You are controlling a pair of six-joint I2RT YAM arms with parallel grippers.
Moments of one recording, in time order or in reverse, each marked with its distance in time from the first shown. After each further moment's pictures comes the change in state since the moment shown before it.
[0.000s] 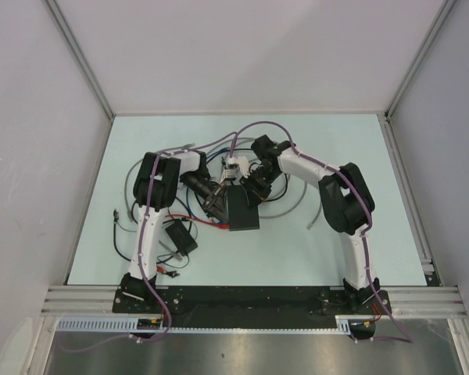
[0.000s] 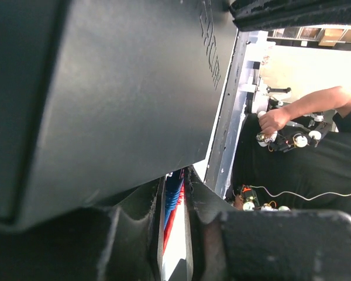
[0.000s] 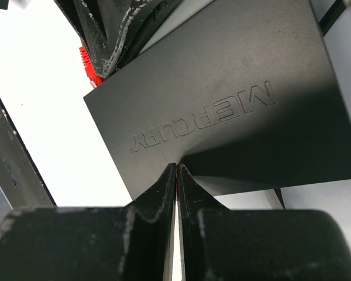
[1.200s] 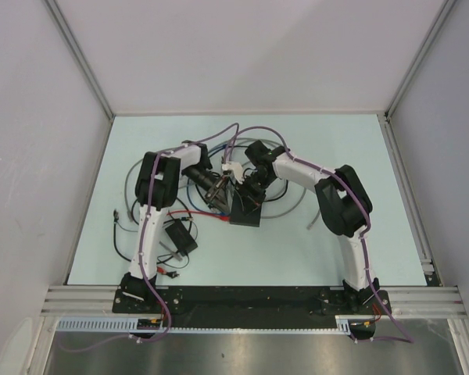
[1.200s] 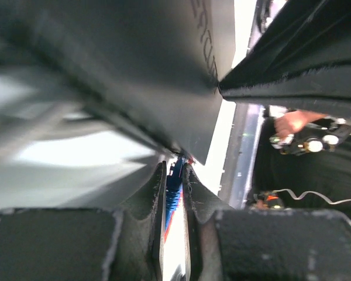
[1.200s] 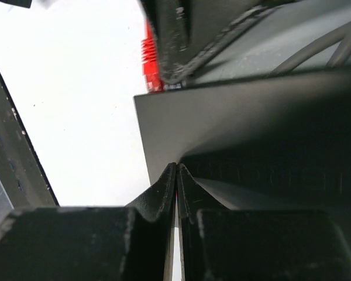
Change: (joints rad) left arm 0.011 0.031 0.127 -0.013 -0.005 0.011; right arm 0.051 -0.003 -0.037 0.037 -0.027 -0.003
